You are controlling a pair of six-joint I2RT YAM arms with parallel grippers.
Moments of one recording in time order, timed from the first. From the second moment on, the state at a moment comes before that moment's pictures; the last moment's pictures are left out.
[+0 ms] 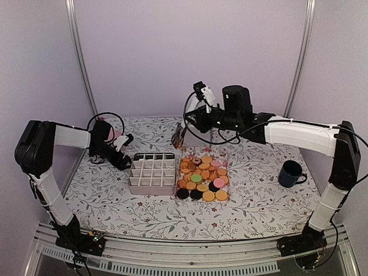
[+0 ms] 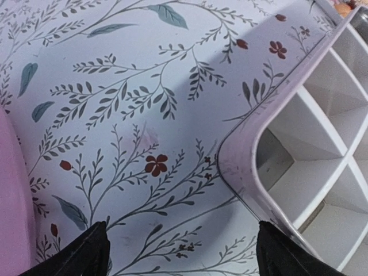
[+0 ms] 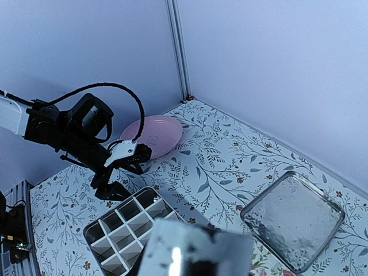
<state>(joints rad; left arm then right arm) -0.14 1.80 1.00 -0.28 0.31 0.46 0.79 1.72 1.40 0.08 -0.16 0.10</state>
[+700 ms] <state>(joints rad) -0.08 1.77 0.95 -0.32 0.47 0.43 0.88 2.26 1.84 0.31 -0.25 0.13</state>
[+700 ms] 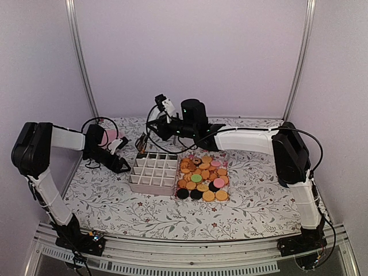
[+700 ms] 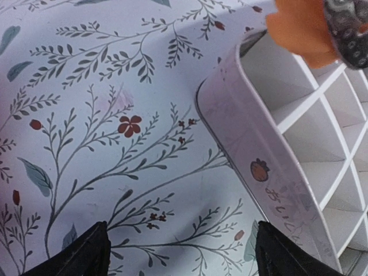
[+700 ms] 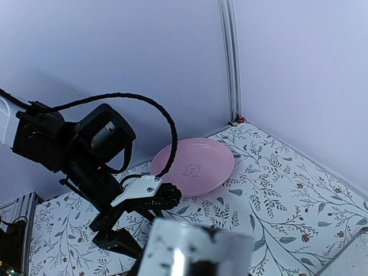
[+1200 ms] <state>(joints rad) -0.07 1.75 0.93 -0.33 0.51 0.43 0.90 2.32 1.87 0.33 -0.20 0.07</state>
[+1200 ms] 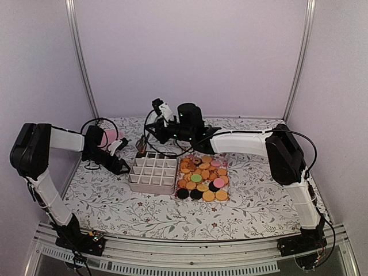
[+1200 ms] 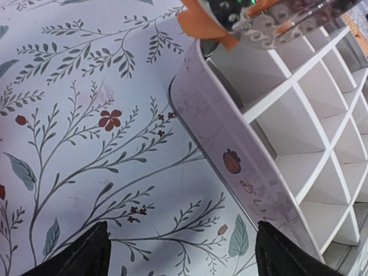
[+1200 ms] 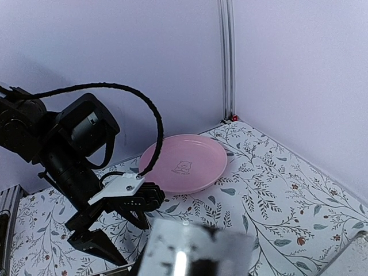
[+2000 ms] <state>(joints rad) -0.07 1.73 0.90 -0.34 0.53 0.43 0.94 2.25 1.75 0.37 -0.17 0.01</state>
